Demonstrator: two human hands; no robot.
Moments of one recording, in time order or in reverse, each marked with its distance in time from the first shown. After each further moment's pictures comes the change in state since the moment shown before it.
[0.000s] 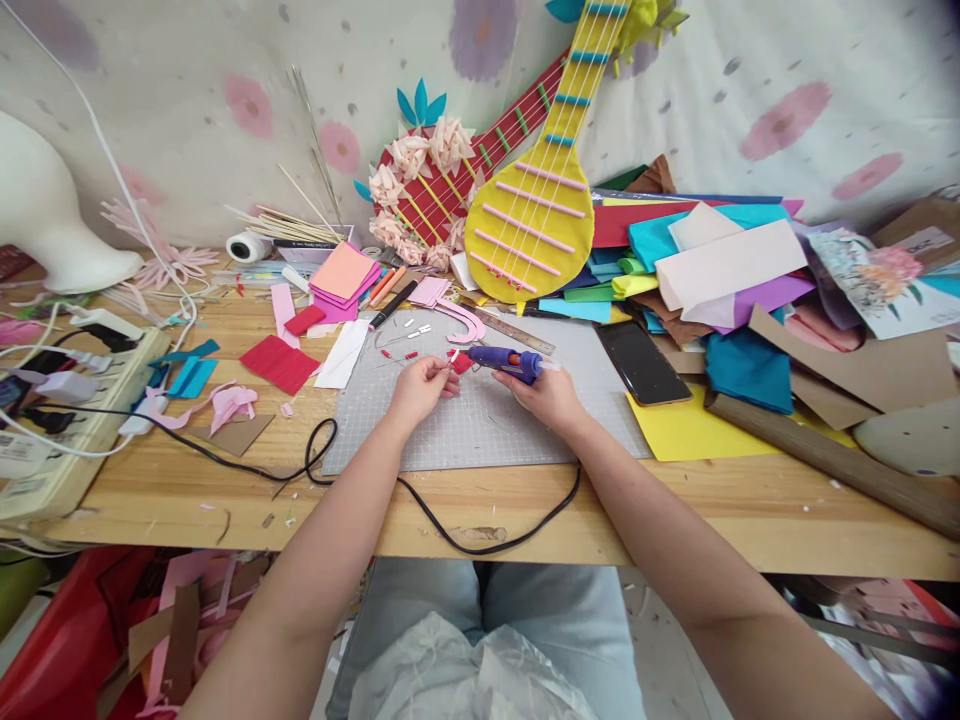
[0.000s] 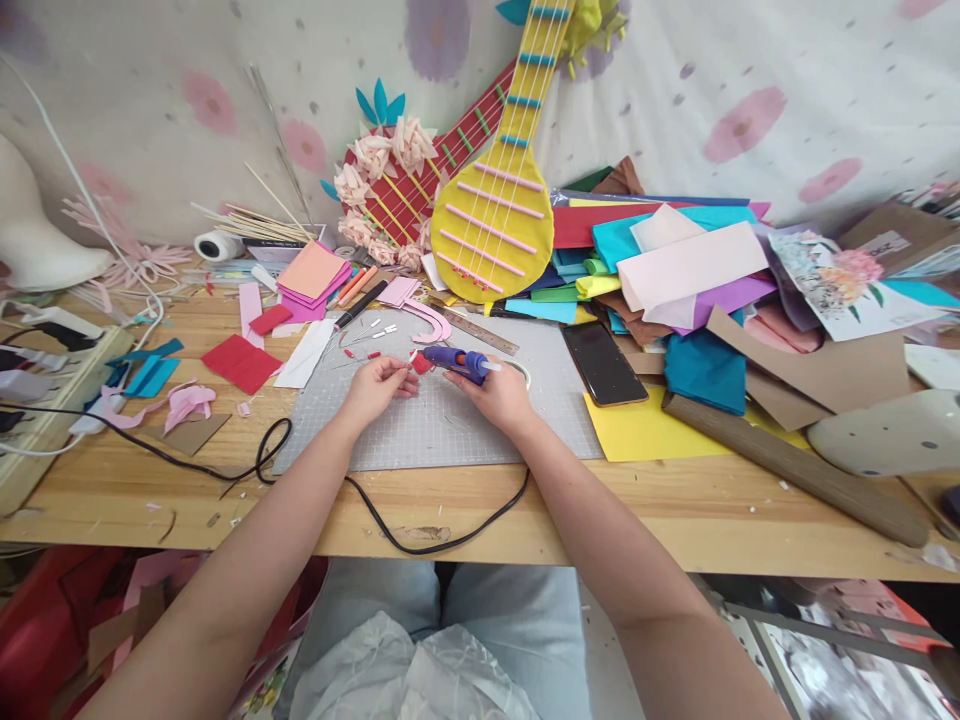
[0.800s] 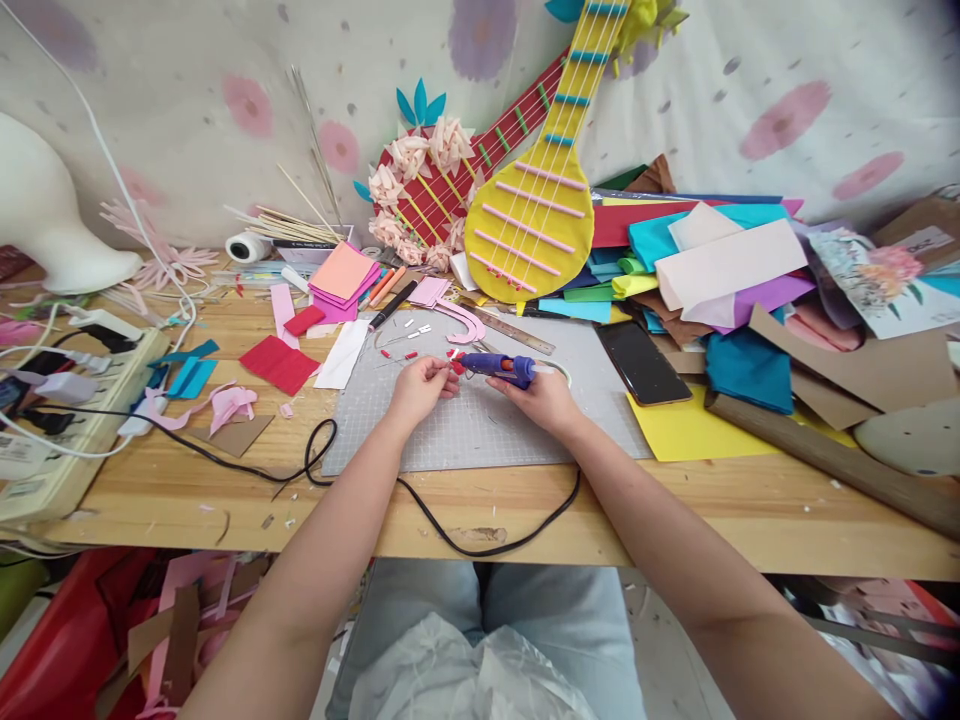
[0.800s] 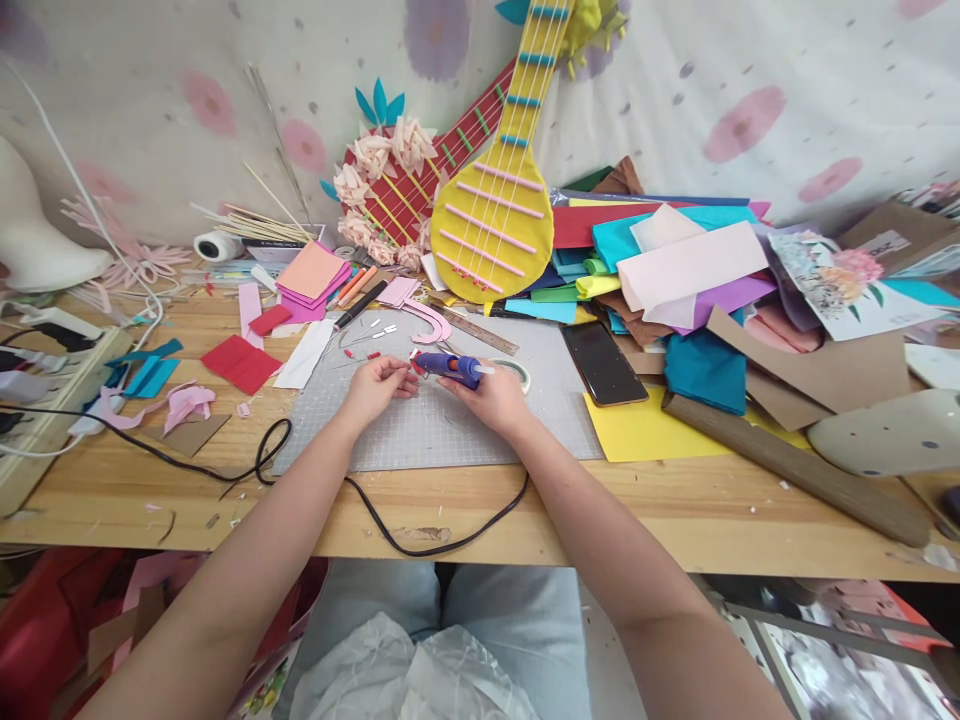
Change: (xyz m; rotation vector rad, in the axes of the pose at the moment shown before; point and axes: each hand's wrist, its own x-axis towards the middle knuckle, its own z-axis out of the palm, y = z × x) left_hand 0.005 -0.007 -0.002 0.000 -0.006 0.033; right_hand -0.002 -0.007 -0.001 -0.063 -0.075 -0.049
